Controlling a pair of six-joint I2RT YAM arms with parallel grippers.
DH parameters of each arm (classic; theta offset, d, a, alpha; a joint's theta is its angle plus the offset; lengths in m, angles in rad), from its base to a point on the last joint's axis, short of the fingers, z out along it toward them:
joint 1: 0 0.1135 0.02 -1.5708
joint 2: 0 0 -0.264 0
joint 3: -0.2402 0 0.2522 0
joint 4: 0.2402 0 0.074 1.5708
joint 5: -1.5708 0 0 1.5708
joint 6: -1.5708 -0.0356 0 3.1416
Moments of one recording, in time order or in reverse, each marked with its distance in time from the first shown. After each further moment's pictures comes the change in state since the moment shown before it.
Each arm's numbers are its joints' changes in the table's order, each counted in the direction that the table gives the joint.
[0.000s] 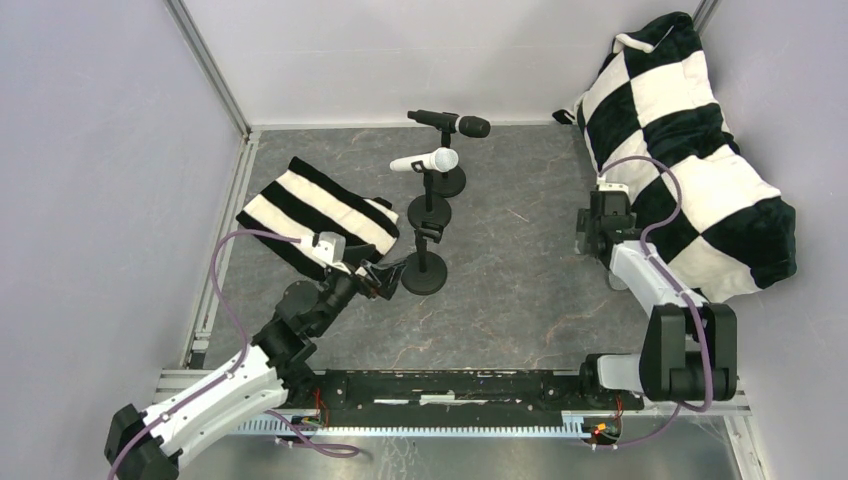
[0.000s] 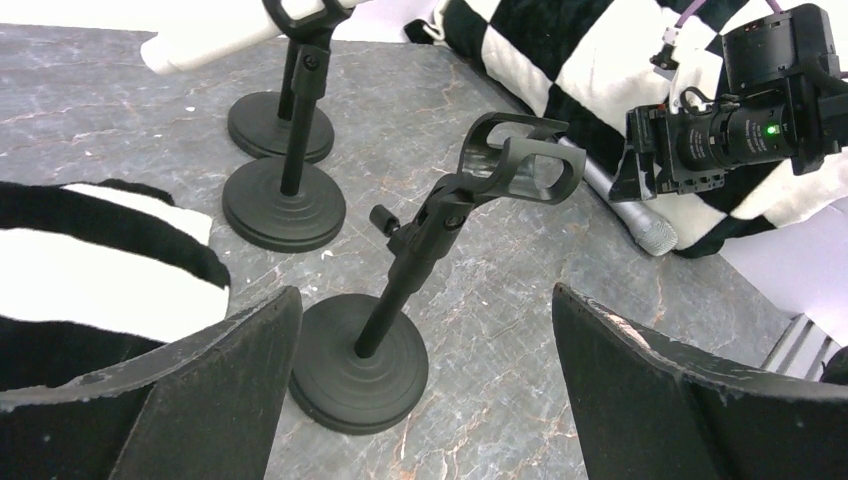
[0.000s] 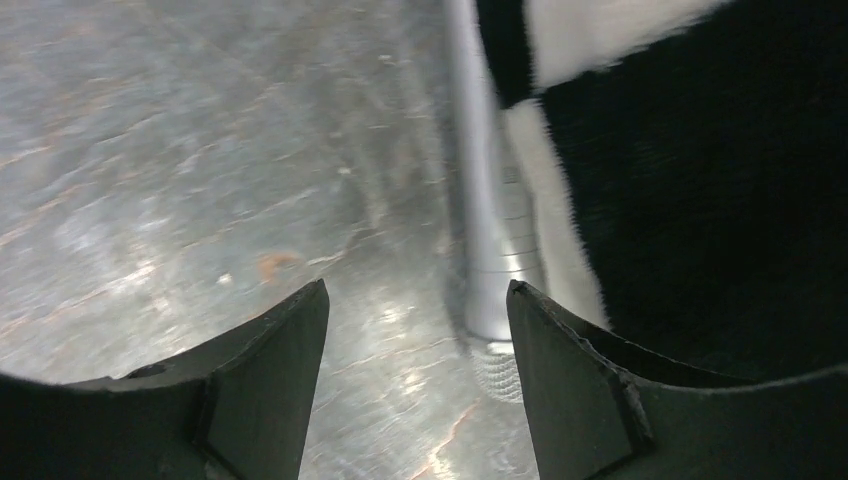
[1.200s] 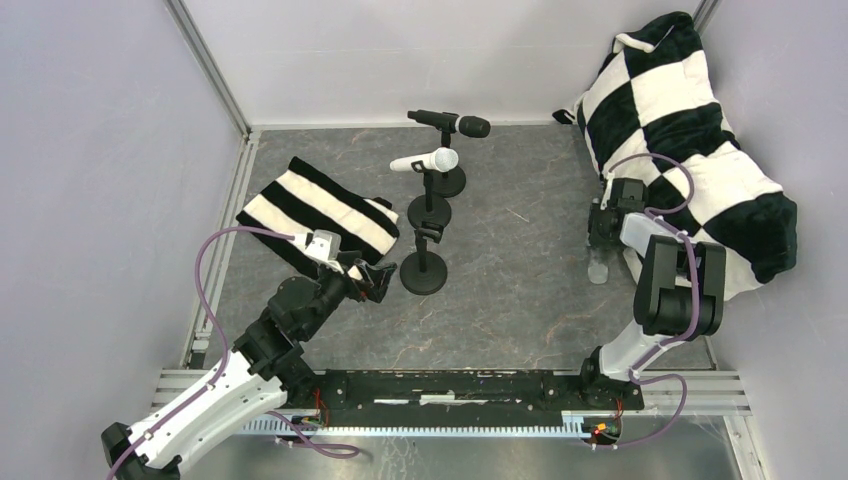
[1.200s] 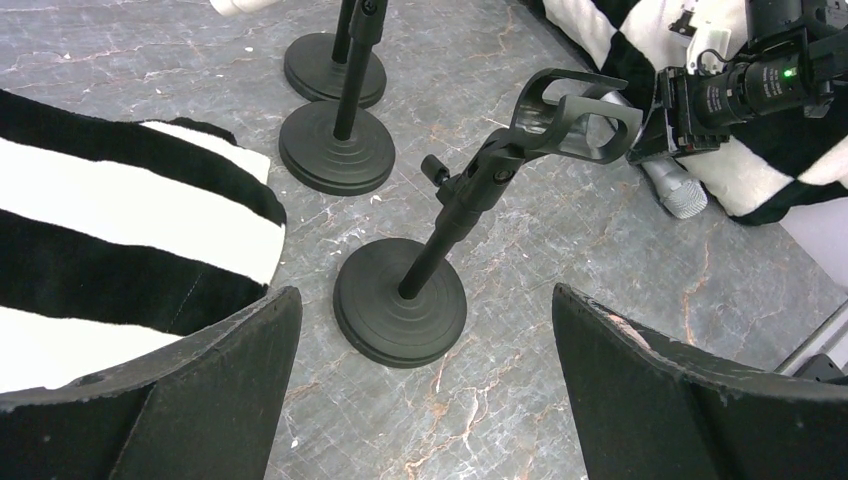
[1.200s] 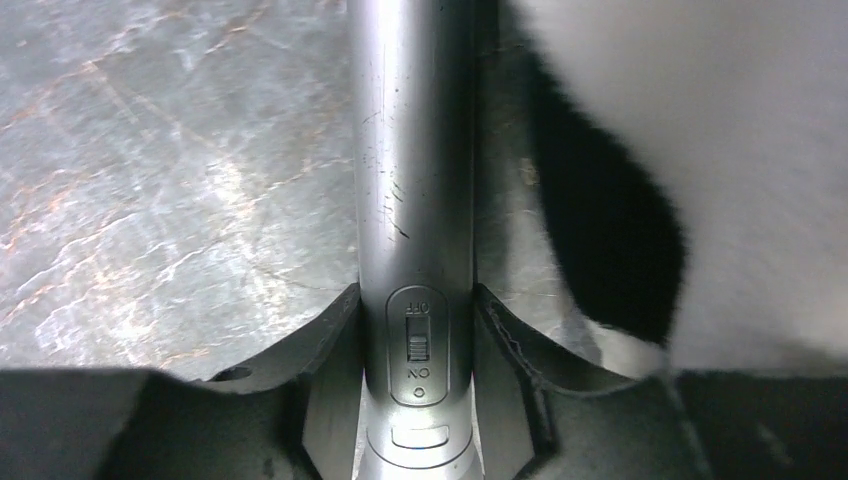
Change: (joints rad) left arm 0.000 -0.130 -0.127 0.425 0.071 0.002; right arm -0.237 0.372 -0.156 -0.077 0.342 0.086
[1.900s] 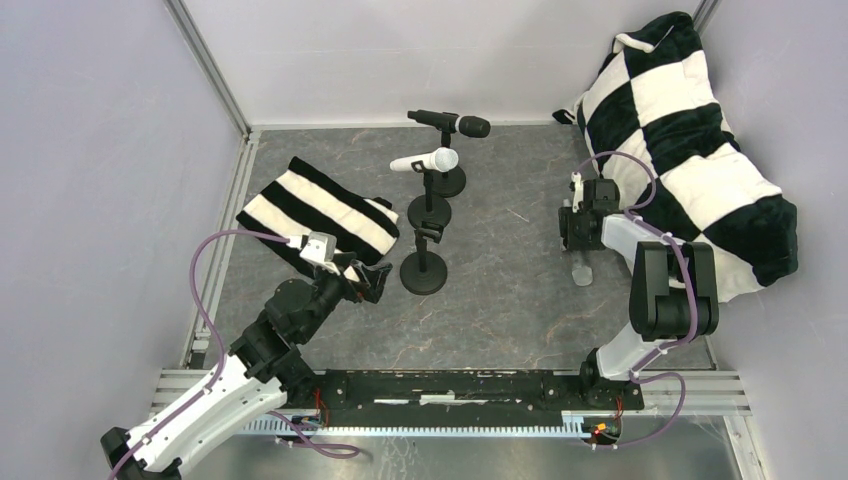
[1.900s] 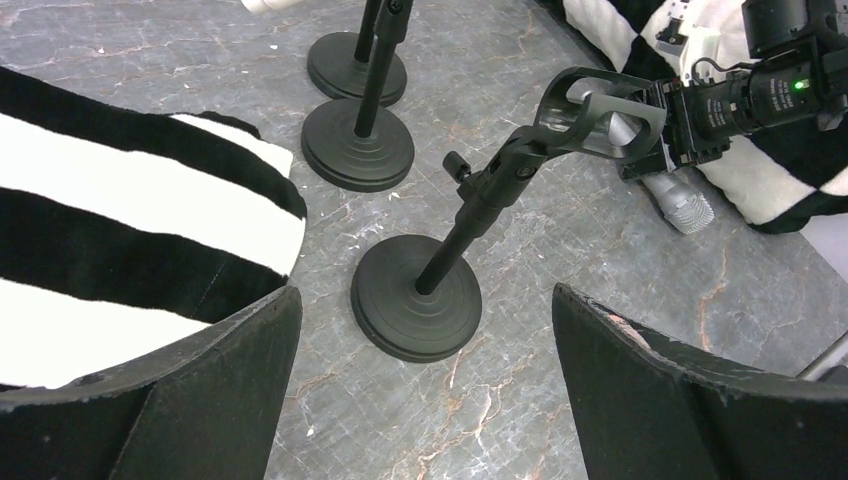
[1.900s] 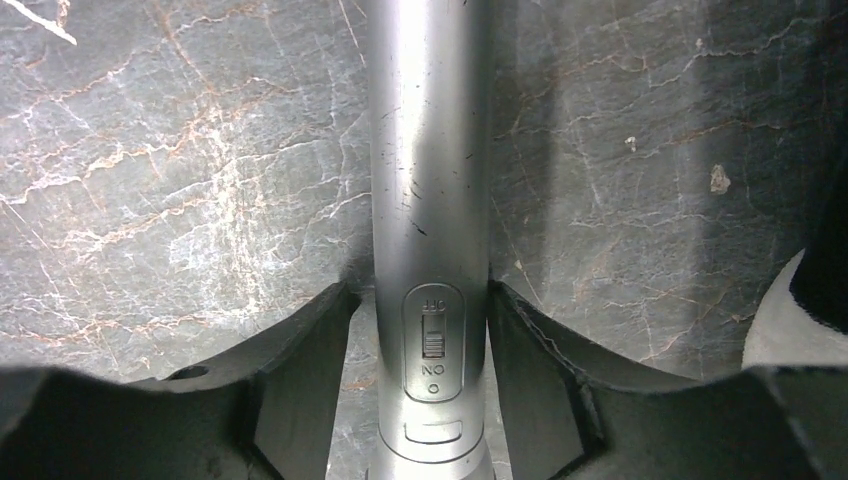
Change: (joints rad) left arm 0.000 -0.037 0.000 0.043 0.035 0.000; right arm 0.168 -0.027 0.021 0.028 0.019 0.036
